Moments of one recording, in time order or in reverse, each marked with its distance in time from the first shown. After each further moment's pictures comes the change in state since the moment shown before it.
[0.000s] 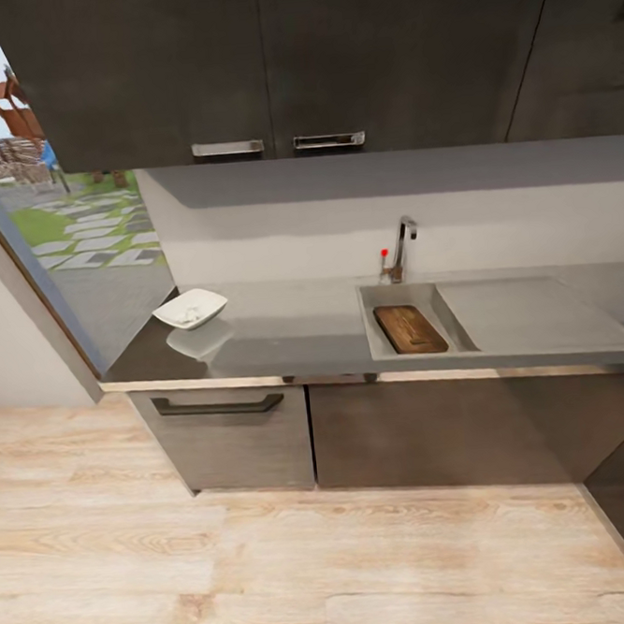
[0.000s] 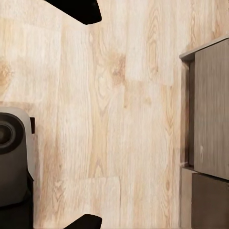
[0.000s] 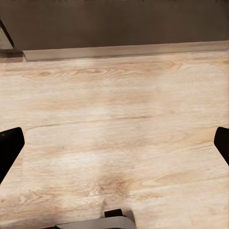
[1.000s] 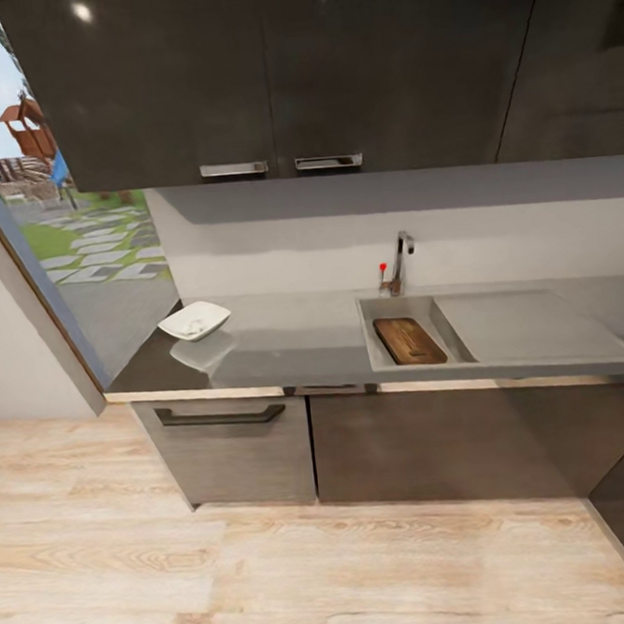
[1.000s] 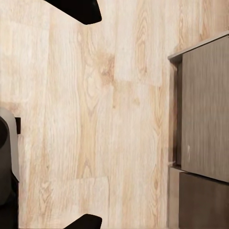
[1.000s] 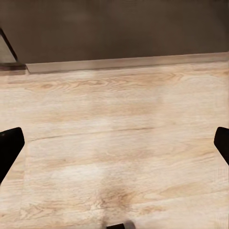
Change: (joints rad) left arm 0.000 0.000 0.000 0.000 0.000 0.000 0.000; right arm 0.000 0.000 0.000 0.000 0.000 0.000 0.000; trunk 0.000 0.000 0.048
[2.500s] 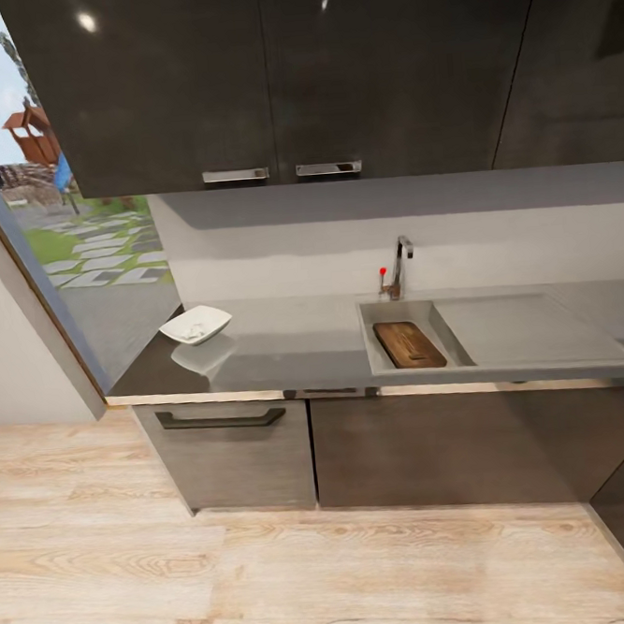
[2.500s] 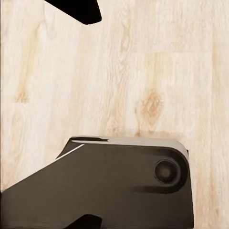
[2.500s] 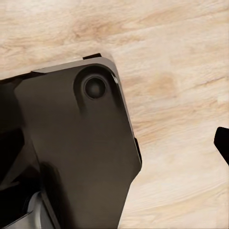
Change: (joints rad) left arm -0.001 0.006 0.003 0.083 0.005 0.642 0.083; right arm 0.000 -0.002 -0.004 -0.002 -0.180 0.746 -0.003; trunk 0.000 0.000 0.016
